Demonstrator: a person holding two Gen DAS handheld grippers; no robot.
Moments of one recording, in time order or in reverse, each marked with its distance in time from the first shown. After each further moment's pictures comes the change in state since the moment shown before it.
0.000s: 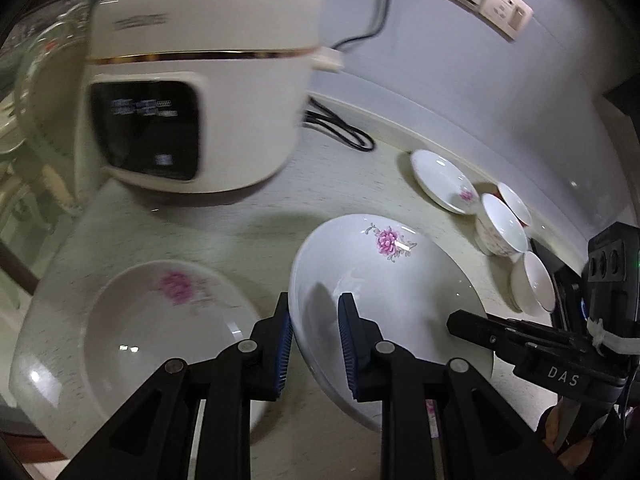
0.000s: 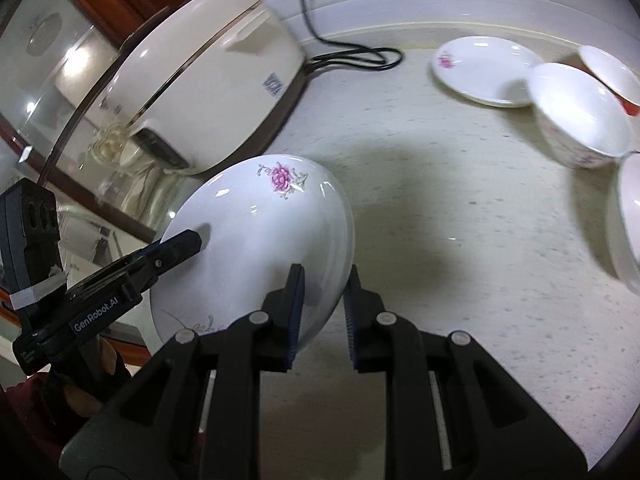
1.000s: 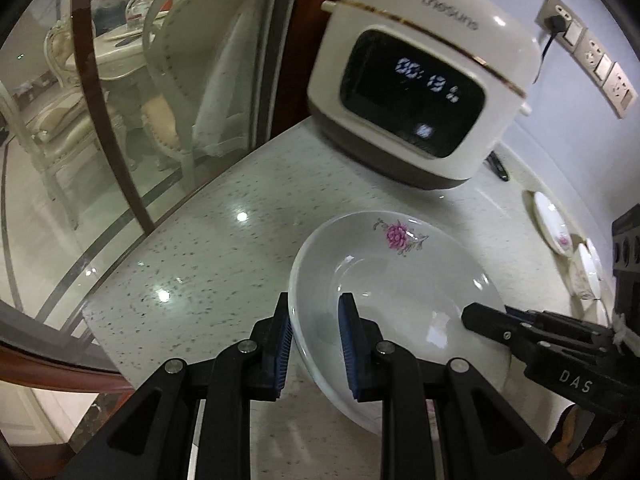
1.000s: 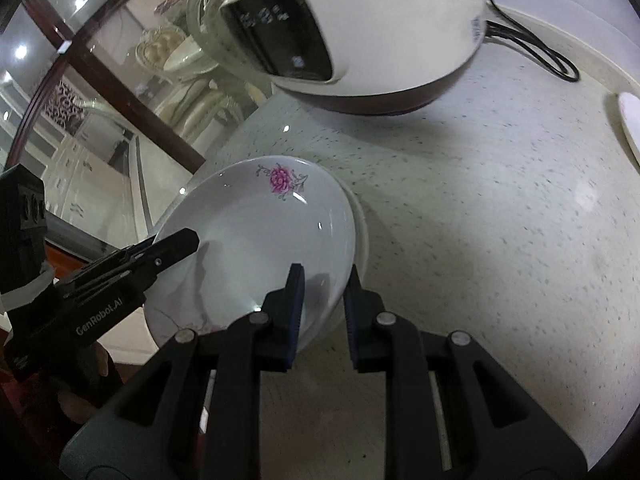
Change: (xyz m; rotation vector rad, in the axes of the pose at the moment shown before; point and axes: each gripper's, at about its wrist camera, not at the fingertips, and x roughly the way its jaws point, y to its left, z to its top) left arm -0.030 0.127 -0.046 -0.261 -0.006 0.243; right arm 0.106 0.126 0.003 -0.306 0.183 0.055
